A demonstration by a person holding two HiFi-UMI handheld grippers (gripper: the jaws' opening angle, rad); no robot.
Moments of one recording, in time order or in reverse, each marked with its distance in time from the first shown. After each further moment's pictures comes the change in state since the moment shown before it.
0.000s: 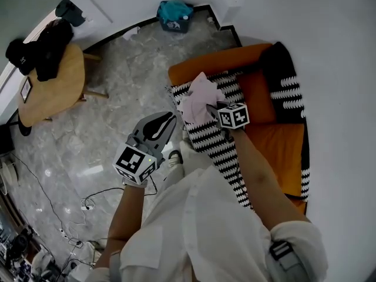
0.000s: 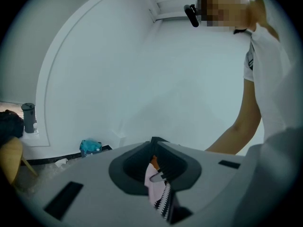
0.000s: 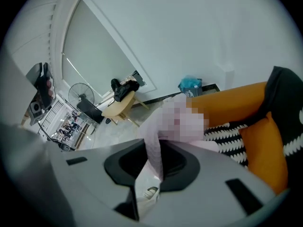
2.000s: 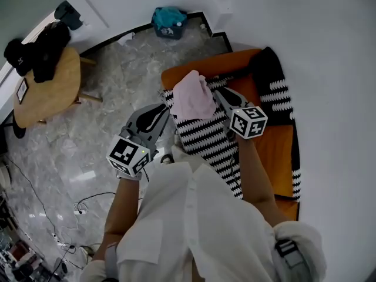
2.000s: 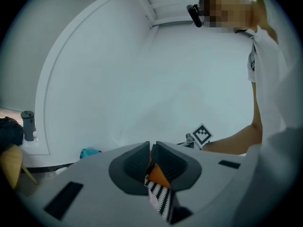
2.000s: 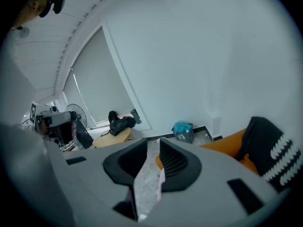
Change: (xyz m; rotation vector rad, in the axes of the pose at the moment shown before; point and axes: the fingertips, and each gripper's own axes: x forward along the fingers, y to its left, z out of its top) left arm 0.006 0.000 0.032 0.034 -0.070 0.011; right arm -0.147 0.029 0.126 -0.059 -0.469 -0.102
